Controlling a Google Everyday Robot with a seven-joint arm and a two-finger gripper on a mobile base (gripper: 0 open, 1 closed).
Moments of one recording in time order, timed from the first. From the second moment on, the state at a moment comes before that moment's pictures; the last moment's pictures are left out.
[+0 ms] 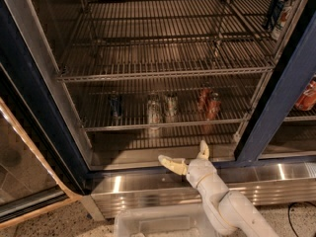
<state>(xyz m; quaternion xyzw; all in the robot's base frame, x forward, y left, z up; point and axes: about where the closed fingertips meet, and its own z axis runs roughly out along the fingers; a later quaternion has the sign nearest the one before) 0.572 -0.103 0.598 -0.10 0.71 0.22 0.67</state>
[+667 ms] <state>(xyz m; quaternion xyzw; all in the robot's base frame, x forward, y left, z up) 0.625 -0.109 0.582 -0.10 0.70 0.22 0.67</state>
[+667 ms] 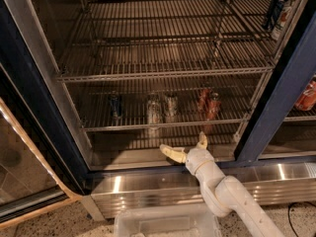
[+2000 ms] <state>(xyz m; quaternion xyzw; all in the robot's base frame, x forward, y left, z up) 0.703 -0.103 0.587 -0.13 0.71 0.16 0.67</state>
